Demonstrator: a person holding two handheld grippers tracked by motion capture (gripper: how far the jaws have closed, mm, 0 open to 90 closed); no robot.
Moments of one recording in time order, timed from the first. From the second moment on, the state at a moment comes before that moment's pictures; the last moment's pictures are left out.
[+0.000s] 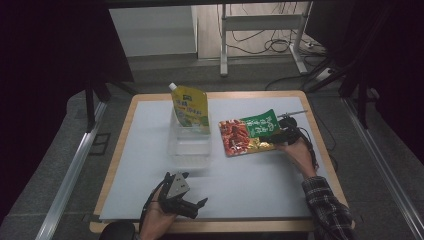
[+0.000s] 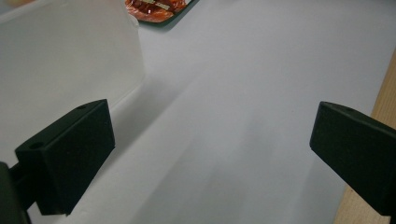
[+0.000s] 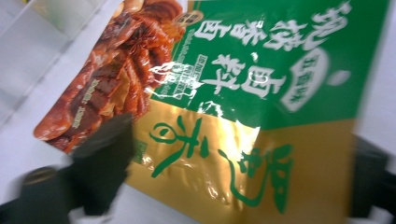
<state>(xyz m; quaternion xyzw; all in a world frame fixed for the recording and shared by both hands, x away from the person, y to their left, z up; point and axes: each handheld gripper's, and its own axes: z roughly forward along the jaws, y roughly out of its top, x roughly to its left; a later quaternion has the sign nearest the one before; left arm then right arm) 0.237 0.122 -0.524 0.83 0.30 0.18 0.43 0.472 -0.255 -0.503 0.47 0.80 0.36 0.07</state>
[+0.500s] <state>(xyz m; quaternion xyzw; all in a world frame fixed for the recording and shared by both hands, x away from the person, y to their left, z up) 0.237 0.120 -0.524 0.84 0.29 0.19 0.42 0.464 -0.249 -0.499 0.45 0.82 0.31 0.14</state>
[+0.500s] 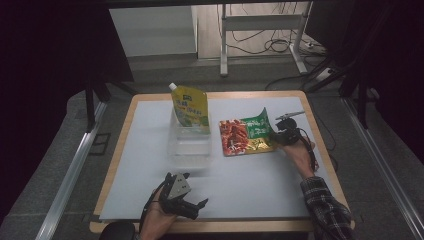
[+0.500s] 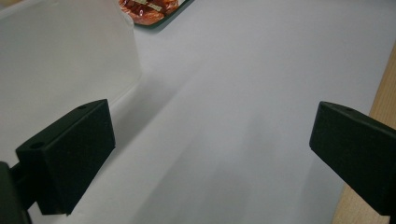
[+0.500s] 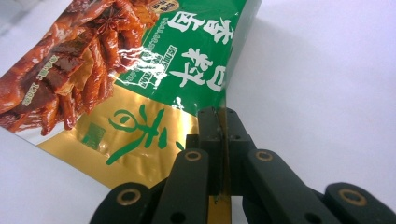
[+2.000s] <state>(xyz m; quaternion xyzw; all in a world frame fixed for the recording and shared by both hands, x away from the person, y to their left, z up) 0.236 0.120 -0.523 0.84 0.29 0.19 0.43 0.447 -0.208 -0.401 0.38 0.79 0.46 0.11</state>
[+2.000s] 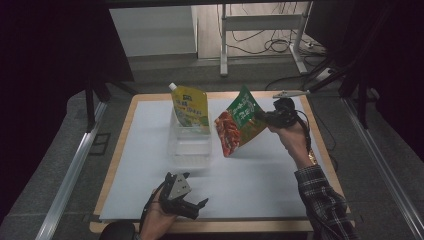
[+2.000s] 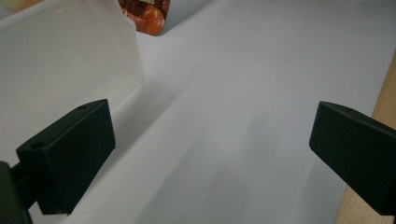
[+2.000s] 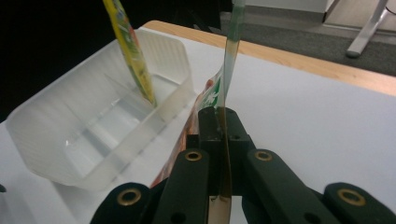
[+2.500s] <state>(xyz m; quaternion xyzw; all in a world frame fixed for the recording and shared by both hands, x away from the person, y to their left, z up) 0.236 0.120 -0.523 0.83 0.29 0.20 0.43 0.438 -0.177 -0.365 0.32 0.82 0.46 0.13</state>
